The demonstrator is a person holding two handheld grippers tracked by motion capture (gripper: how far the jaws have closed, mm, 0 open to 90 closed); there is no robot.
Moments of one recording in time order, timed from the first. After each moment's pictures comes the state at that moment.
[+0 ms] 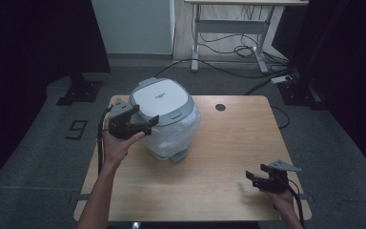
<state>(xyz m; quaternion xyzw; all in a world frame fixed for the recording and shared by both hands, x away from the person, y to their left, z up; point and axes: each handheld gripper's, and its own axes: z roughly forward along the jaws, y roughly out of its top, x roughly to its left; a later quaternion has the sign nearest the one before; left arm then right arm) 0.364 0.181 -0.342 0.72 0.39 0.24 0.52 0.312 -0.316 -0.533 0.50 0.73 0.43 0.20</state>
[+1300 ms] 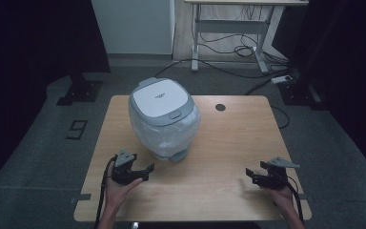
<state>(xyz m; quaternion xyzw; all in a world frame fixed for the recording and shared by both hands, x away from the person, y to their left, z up) 0.316 0.197 -0.495 0.75 0.45 0.18 0.45 0.326 -0.319 -0.537 0.49 0.73 0.42 0.20</state>
